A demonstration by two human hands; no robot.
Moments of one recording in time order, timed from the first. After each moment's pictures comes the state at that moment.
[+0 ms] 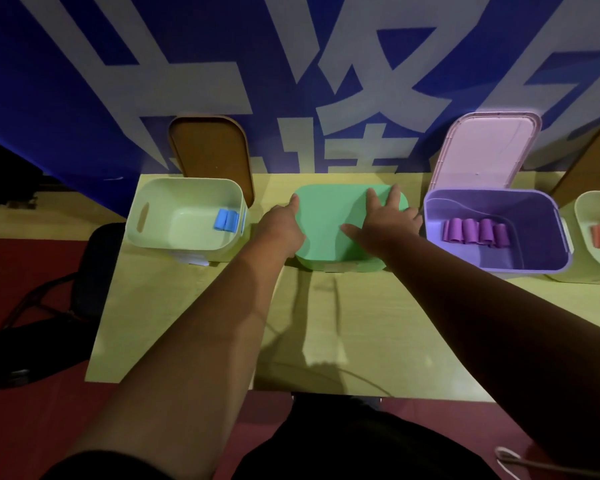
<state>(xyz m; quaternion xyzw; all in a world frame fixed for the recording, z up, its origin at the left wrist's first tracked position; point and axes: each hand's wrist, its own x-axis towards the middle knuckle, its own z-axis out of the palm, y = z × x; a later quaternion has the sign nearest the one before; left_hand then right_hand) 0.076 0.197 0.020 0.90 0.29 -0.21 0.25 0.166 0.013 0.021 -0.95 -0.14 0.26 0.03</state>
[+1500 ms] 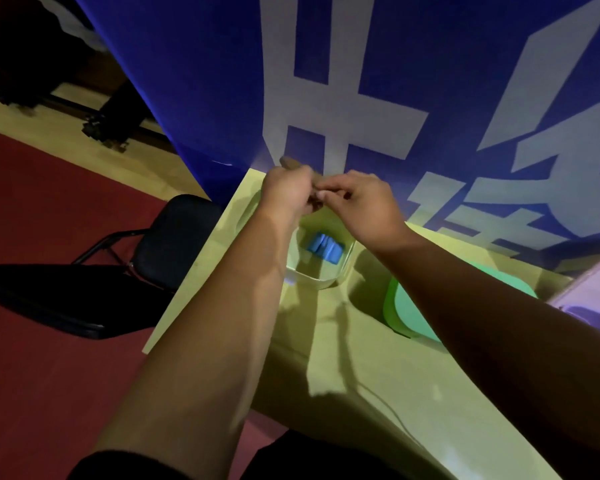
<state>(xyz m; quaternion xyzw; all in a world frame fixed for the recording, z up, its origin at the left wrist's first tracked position) 0.045 0.399 0.082 0.49 0.54 0.17 0.66 0.124 0.271 0.076 -0.79 -0.44 0.14 0.40</state>
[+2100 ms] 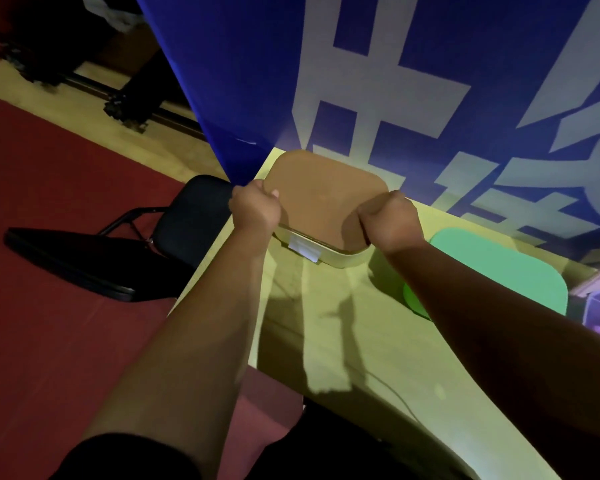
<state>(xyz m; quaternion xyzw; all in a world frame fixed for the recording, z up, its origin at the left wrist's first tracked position) -0.072 0.432 0.006 0.68 0.60 0.13 0.40 0.089 0.252 0.037 -0.92 -0.19 0.24 0.26</state>
